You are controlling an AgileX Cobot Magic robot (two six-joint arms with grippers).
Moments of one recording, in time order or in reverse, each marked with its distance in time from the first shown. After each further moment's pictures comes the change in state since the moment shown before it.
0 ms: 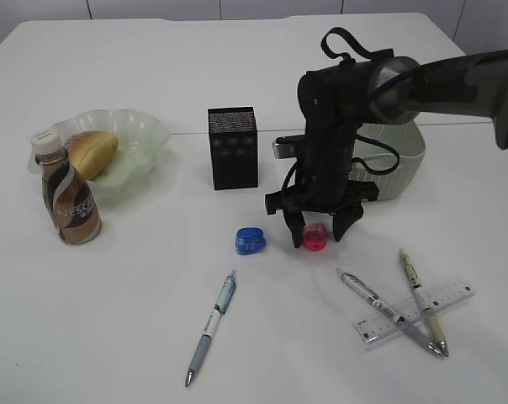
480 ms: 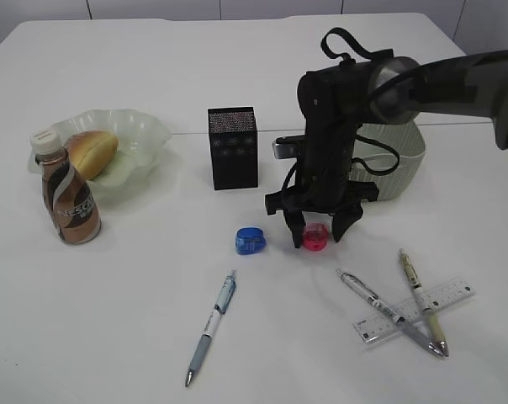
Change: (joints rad) left arm 0.000 0.000 0.000 0.000 0.000 0.000; right arm 0.000 0.000 0.000 0.000 0.002 0.000
